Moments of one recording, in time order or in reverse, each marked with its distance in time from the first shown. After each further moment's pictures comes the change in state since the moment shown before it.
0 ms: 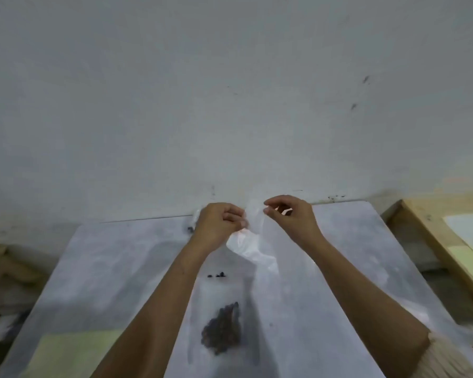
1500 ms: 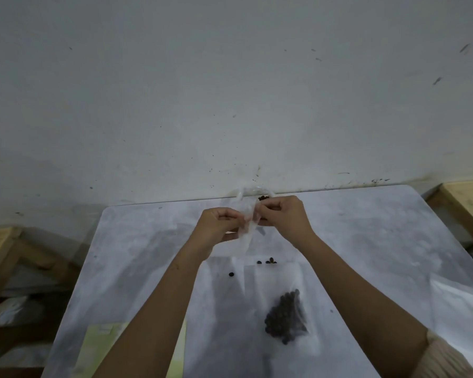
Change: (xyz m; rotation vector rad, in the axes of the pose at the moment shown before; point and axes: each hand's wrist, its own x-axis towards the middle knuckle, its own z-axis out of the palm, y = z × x) left_hand 0.004 -0.108 -0.120 -0.420 -0.111 -0.240; right_hand -0.006 -0.048 0.165 0.186 -0.120 0.230
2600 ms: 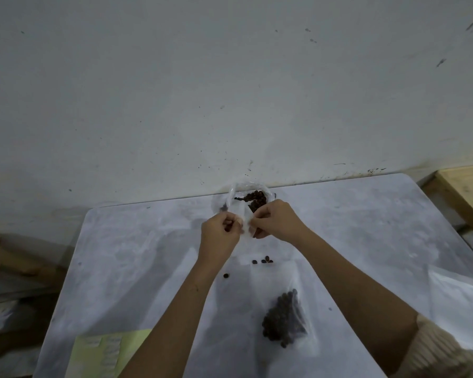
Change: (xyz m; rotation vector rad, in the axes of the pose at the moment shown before) left_hand 0.030 -0.047 0.025 0.355 0.283 0.302; right_hand 0.024 0.026 -0.004 -0.264 -0.185 0.187
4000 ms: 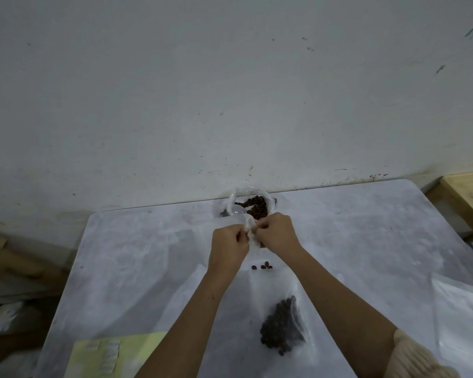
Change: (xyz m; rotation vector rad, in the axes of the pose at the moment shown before) left_hand -0.001 -0.017 0.025 0.219 0.009 0.114; right_hand 0.007 0.024 0.018 -0.117 0.207 -0.042
